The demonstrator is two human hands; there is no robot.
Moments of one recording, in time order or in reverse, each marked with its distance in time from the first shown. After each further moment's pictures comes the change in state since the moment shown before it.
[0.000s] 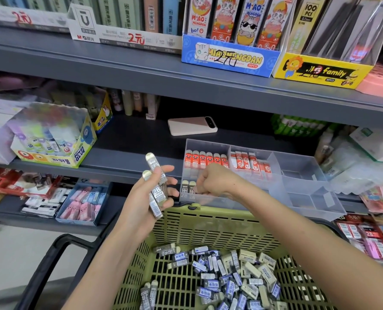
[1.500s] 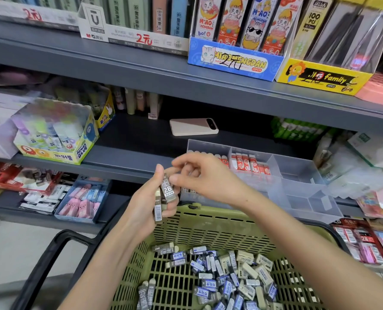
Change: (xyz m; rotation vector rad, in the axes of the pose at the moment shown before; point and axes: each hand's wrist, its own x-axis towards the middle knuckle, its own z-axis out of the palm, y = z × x) left_hand -0.004 -0.001 -0.001 0.060 -0.170 -0.084; right_hand -0.045 -0.030 0.000 0.244 0.183 -0.454
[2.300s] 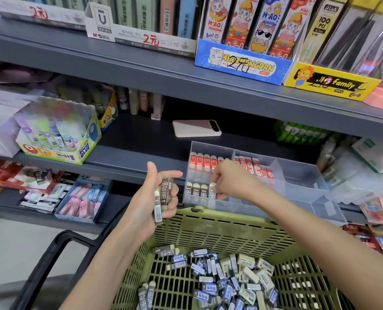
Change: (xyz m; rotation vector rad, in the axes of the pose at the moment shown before) left_hand 0.003 0.001 -0.005 -0.025 0.098 0.007; right_hand 0.020 0.051 -0.021 -0.493 -0.095 0.313
